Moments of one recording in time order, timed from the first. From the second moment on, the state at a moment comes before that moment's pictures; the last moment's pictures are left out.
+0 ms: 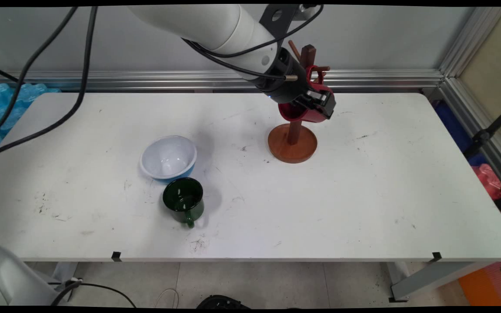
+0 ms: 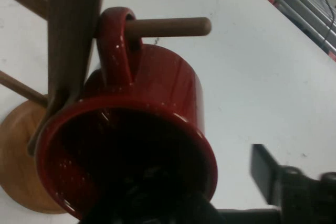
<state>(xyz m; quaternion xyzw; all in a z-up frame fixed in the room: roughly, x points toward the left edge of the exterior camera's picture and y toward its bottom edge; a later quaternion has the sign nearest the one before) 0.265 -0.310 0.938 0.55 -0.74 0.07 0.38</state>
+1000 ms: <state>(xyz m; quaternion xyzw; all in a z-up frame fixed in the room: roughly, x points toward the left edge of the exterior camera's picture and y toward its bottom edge) 0.262 -0.309 0.932 0.57 -0.73 0.08 0.37</state>
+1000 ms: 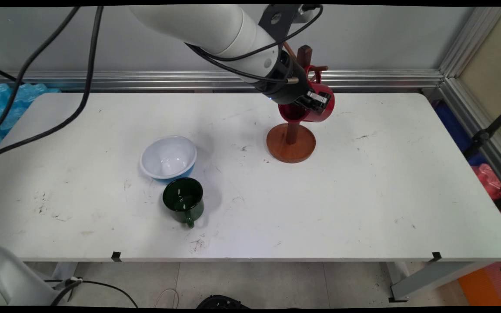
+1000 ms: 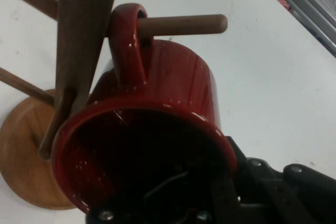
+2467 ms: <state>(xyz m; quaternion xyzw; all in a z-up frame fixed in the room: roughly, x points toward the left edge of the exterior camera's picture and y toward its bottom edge) 0.239 -0.289 0.967 0.57 -0.72 0.05 0.40</state>
